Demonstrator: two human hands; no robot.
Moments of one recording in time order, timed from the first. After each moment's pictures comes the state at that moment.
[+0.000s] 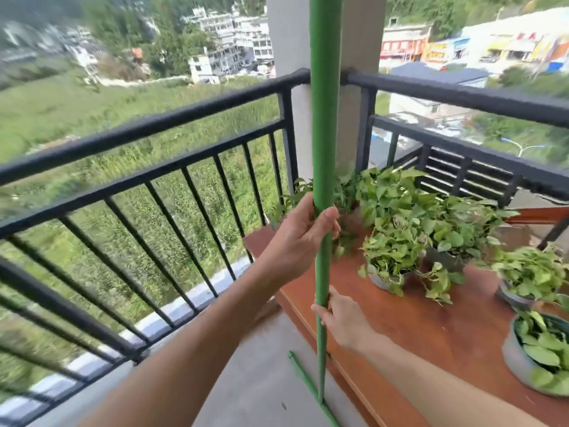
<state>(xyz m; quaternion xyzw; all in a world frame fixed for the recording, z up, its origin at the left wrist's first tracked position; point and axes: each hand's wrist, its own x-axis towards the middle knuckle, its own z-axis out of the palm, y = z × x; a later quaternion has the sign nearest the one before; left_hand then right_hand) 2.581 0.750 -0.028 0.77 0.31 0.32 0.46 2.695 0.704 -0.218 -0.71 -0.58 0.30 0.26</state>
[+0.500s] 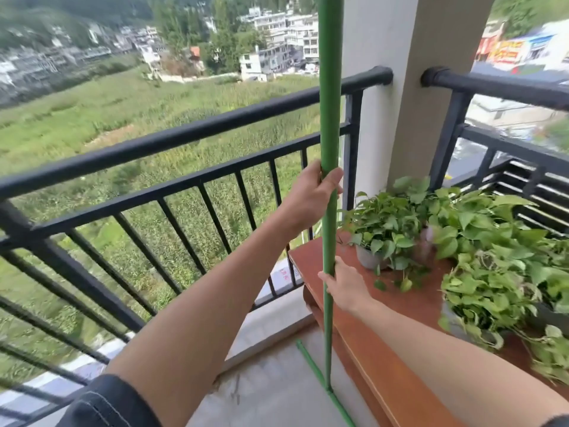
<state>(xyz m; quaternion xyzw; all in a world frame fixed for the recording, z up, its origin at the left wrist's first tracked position) 2.531 0.927 -0.012 0.71 0.44 0.34 0.43 2.626 0.898 -0.204 -0.70 -0.59 0.30 0.27</state>
